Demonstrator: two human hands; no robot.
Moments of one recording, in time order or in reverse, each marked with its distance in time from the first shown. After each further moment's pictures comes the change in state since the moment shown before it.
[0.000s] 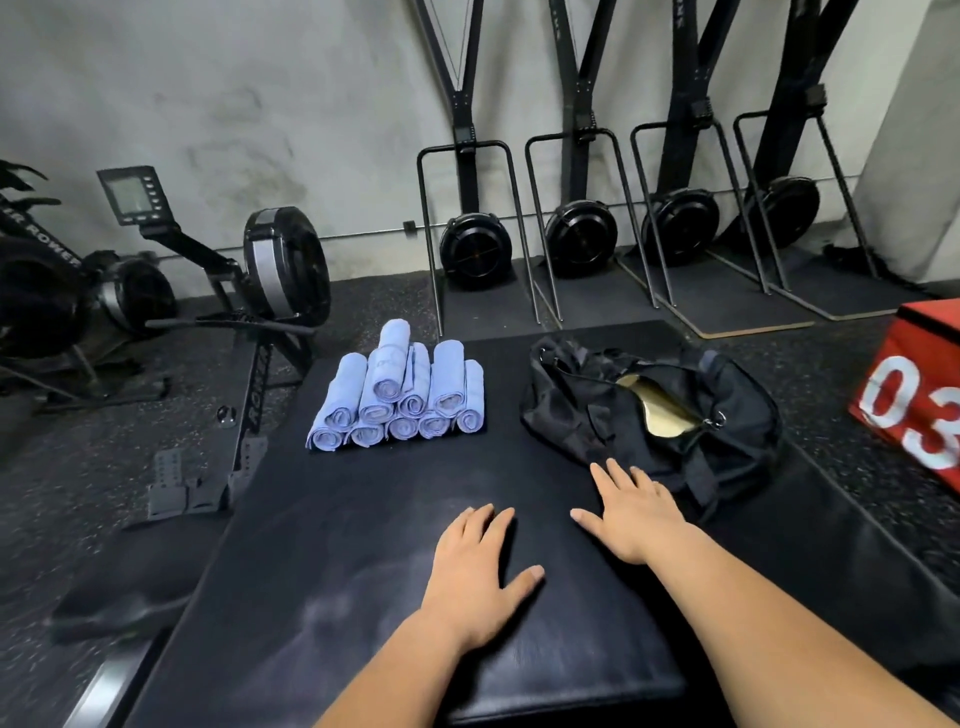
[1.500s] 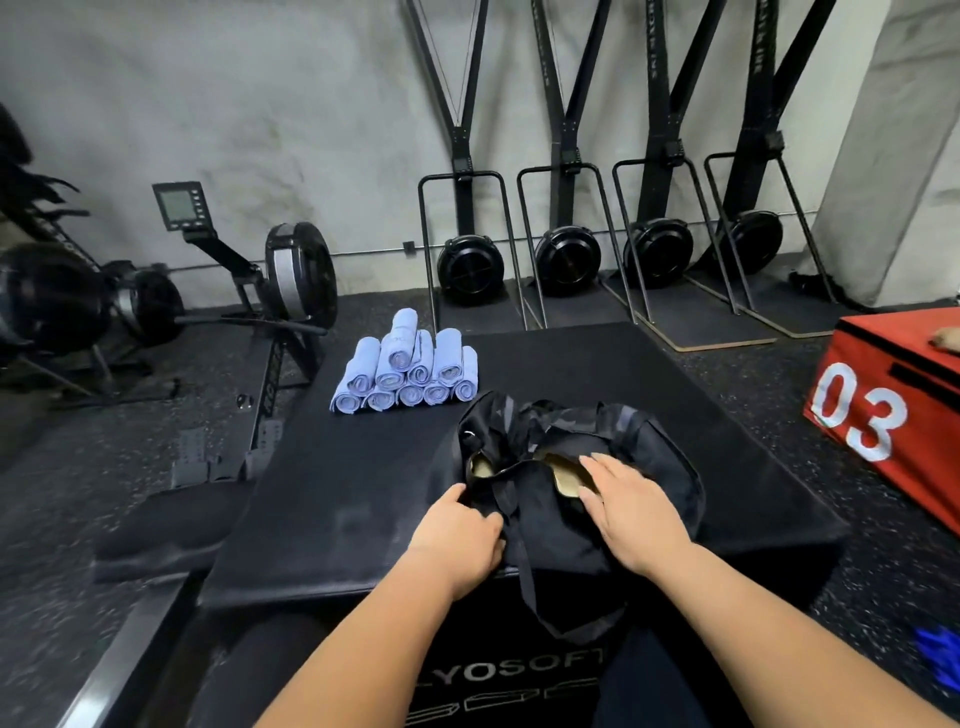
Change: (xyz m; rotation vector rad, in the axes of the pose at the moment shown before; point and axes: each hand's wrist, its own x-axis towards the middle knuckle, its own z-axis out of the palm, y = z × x) left_hand -0.107 0.043 -0.044 0.761 -0.036 0.348; right_hand -0.167 0.015 0.031 0.092 0.472 -0.196
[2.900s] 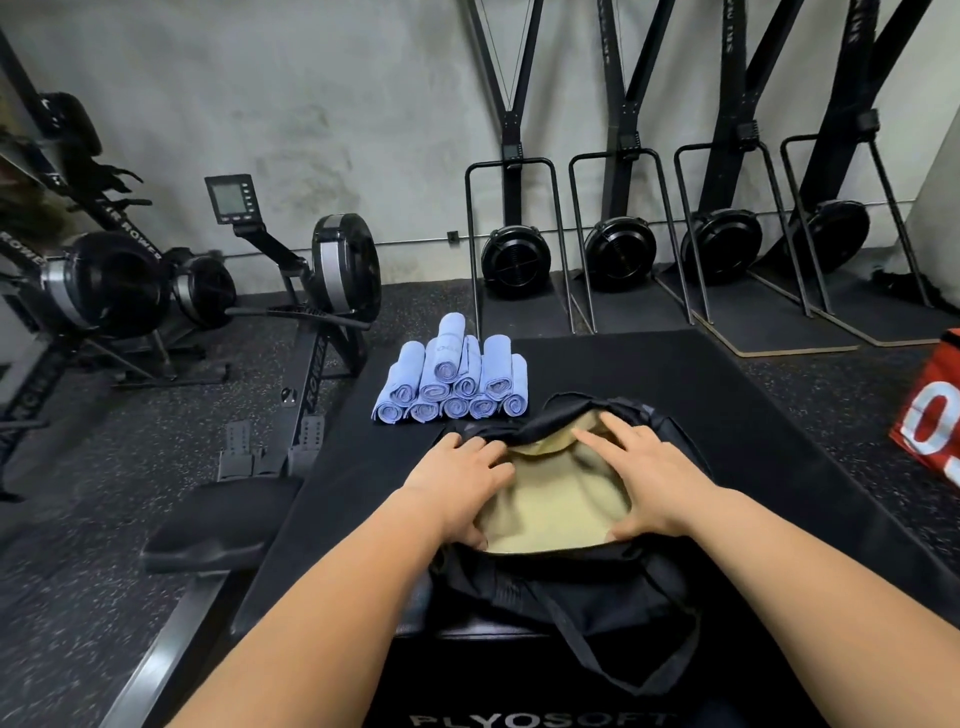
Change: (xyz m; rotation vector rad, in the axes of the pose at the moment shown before) left_hand 0.037 -0.126 -0.026 0.027 -0.046 0.040; right_hand 0.113 -0.033 -0.046 -0.085 -0.237 -0.265
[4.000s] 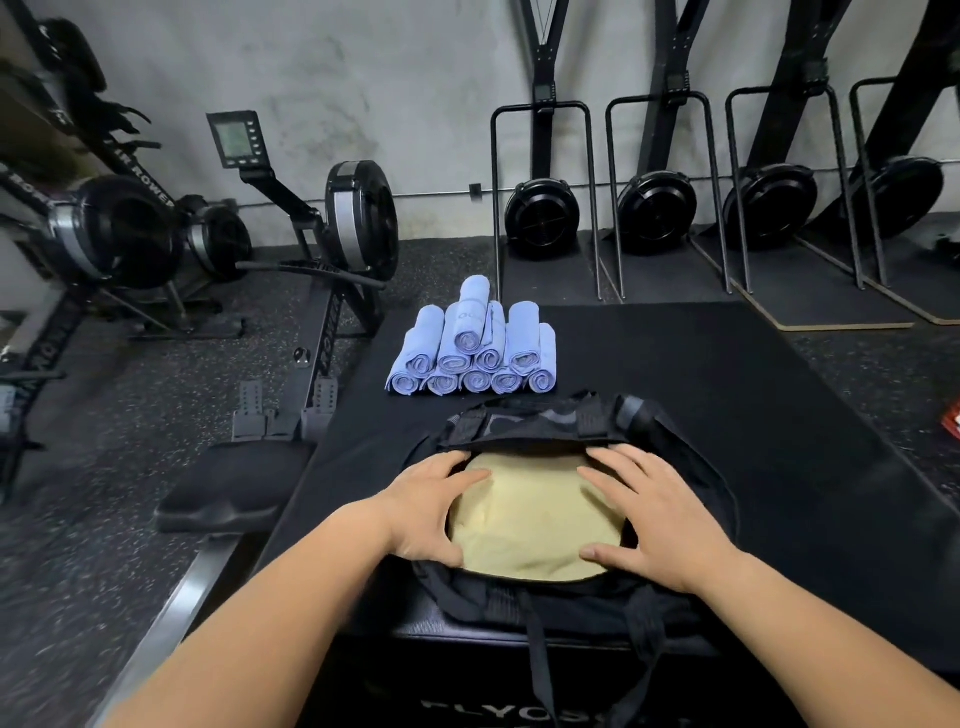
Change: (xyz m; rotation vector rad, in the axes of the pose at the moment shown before) left_hand -0.029 -0.038 0.096 -0.686 -0.190 -0.187; right_hand 0.018 -0.009 0.088 0.066 0.195 -0.209
